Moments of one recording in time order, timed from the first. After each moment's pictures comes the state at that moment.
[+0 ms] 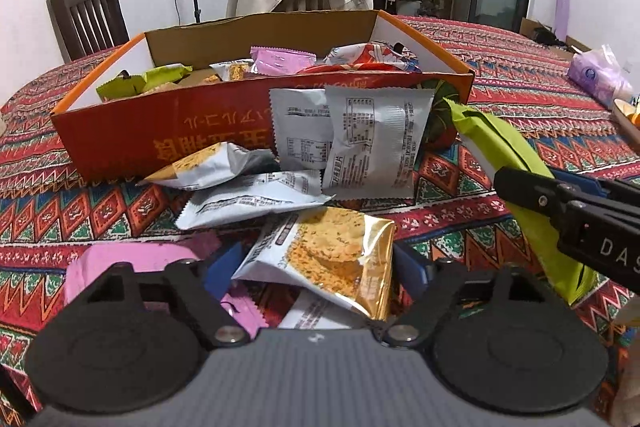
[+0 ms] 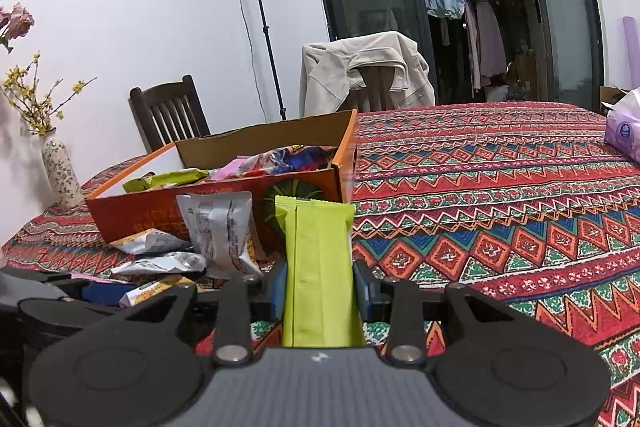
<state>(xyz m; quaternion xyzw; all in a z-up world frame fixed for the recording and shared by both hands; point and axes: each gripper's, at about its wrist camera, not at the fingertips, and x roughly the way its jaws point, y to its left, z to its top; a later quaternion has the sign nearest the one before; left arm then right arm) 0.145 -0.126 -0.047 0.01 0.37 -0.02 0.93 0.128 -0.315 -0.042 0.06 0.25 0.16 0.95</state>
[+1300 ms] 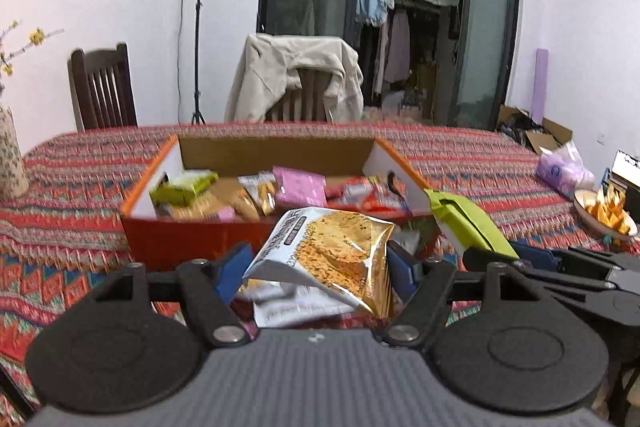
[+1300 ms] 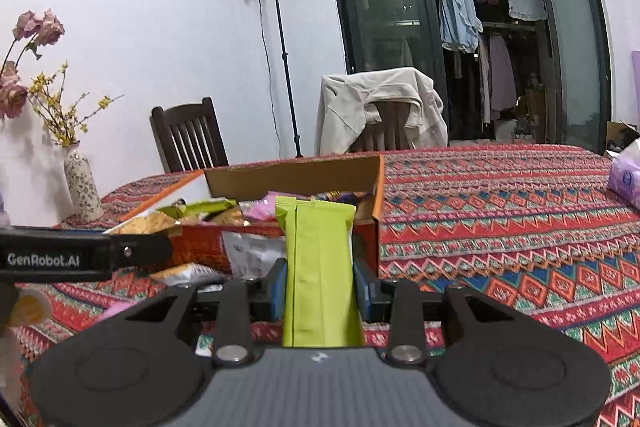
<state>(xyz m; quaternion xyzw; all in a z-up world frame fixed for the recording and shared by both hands) 0.101 -0.087 0.032 -0.02 0.23 -0.04 0.97 0.109 -0.288 0.003 0.04 0.20 0.17 0.96</state>
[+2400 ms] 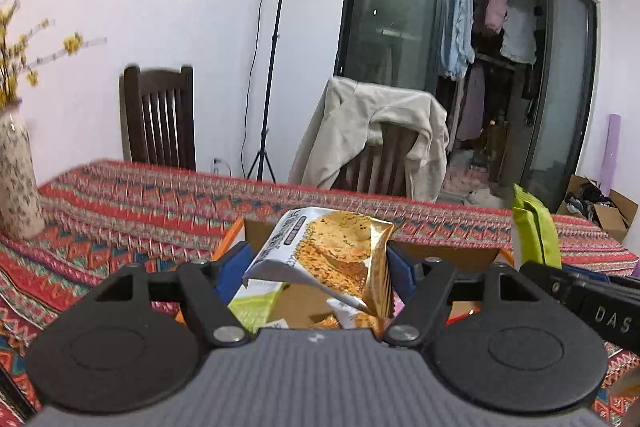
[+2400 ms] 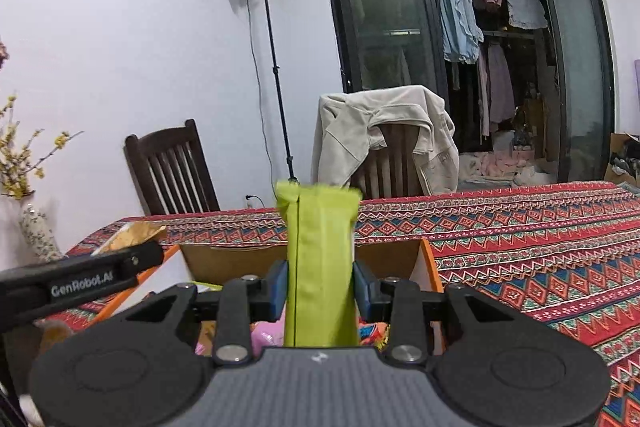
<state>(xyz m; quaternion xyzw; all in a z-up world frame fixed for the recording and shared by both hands) 0.252 -0.016 0.039 -0.08 0.18 0.07 0.98 0.267 -0.216 0.038 0.05 0.19 0.15 0.97</state>
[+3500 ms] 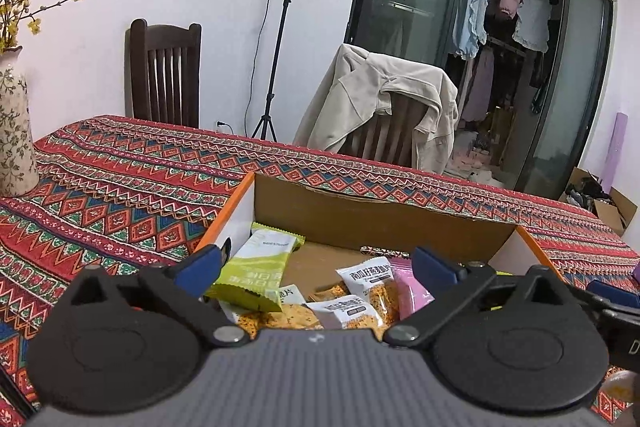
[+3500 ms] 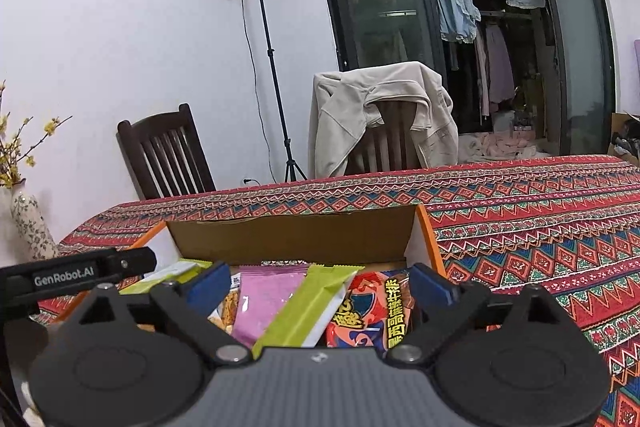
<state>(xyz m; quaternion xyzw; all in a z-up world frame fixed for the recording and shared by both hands) 0.256 0.000 0.019 -0.11 0.22 0.07 0.97 0.272 -0.226 0.013 0.06 0.22 0.15 0.96</state>
